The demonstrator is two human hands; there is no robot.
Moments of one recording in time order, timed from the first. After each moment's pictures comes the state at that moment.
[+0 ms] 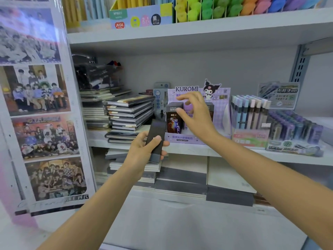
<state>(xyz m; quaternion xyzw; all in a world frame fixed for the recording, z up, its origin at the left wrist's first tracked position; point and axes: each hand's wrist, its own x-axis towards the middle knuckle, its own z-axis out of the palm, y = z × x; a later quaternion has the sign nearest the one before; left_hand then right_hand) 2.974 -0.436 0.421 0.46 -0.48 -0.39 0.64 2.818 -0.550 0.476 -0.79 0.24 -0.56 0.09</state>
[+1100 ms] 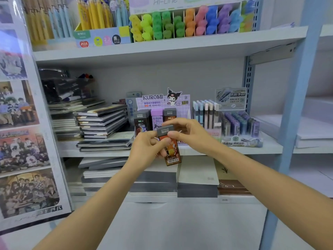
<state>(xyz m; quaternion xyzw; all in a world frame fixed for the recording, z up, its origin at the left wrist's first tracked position) 2.882 -0.440 0.443 0.48 -0.65 -0.25 0.54 2.706 -0.496 0.468 -0.84 0.20 -0.42 0.29</state>
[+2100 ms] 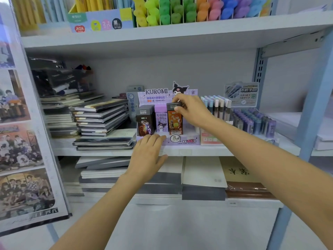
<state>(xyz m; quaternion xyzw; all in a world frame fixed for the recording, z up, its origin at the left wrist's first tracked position) 2.913 -0.484 0.400 0.58 -0.75 0.23 0.23 2.740 -0.567 0.508 -0.84 0.37 -0.39 0.01</state>
